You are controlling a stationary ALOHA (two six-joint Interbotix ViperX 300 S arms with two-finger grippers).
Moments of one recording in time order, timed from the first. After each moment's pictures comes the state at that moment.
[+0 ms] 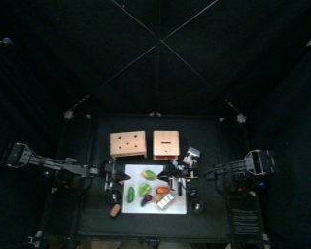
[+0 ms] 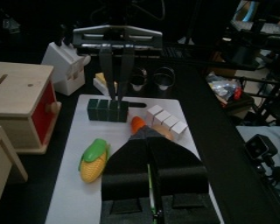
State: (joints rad) left arm -0.13 -0.58 1.20 -0.12 -0.45 -0.01; right arm 0.00 -0.06 0.78 0.05 -0.22 0.04
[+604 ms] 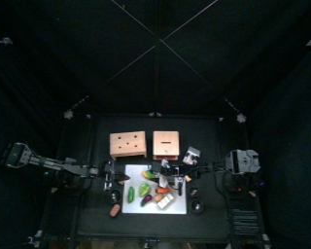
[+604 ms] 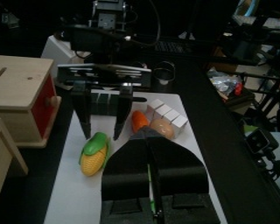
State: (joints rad) left arm -0.13 -0.59 1.22 -0.12 -0.45 0.00; right arm -0.07 0.19 0.56 0.07 -0.07 0.04
